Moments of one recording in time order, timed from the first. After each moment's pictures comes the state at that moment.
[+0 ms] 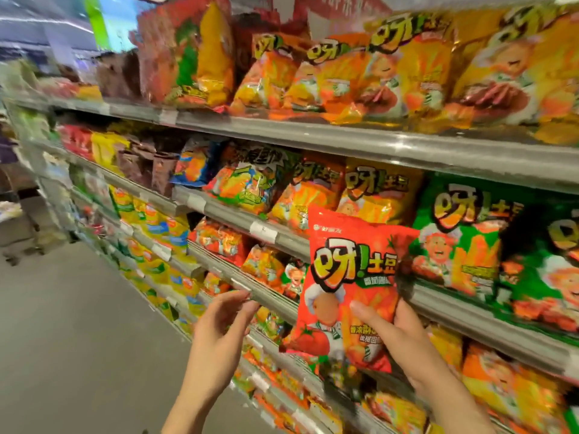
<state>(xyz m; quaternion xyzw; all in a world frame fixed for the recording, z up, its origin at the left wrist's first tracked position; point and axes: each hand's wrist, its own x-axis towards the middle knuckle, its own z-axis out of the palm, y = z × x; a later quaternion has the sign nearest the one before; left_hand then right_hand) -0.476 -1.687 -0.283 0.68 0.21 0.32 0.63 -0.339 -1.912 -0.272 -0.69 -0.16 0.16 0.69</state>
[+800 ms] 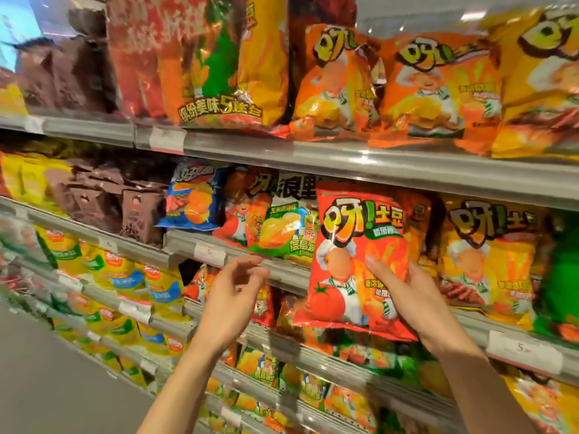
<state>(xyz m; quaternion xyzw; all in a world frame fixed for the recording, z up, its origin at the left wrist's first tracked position) -0.324 -1.405 -0.237 0.78 0.09 0.24 0.56 -0.264 -1.666 -0.206 -0.73 -0.12 0.00 0.67</state>
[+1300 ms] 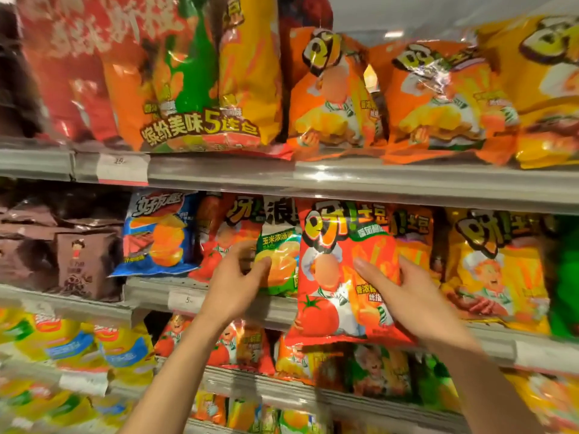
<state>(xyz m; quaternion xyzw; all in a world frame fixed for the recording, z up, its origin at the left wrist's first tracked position) -0.192 -1.347 -0.221 0.84 0.00 0.20 0.51 -0.237 -1.615 -0.191 -0.80 -0.06 -0.09 0.59</state>
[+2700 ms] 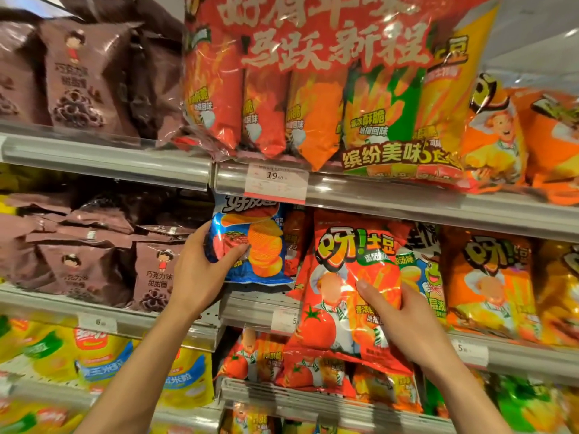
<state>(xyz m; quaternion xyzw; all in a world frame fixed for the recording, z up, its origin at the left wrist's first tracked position) -0.165 -1.084 -0.210 0.80 -0.04 0.29 0.53 -0.235 -1.405 -0.200 -0.84 -0.01 -0.13 0.53</state>
